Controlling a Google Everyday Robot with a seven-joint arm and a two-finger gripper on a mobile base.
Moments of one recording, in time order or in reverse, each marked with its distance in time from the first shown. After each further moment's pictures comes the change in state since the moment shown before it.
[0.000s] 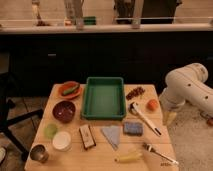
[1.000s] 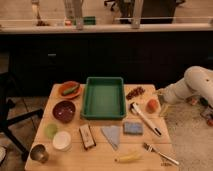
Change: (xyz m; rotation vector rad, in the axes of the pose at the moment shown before) arm -0.009 -0.064 0.048 0.053 -0.443 -0.137
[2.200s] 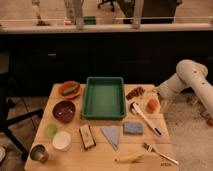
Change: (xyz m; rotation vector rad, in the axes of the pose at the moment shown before) arm 0.019 -0.020 0.023 -0.164 -0.005 -0.442
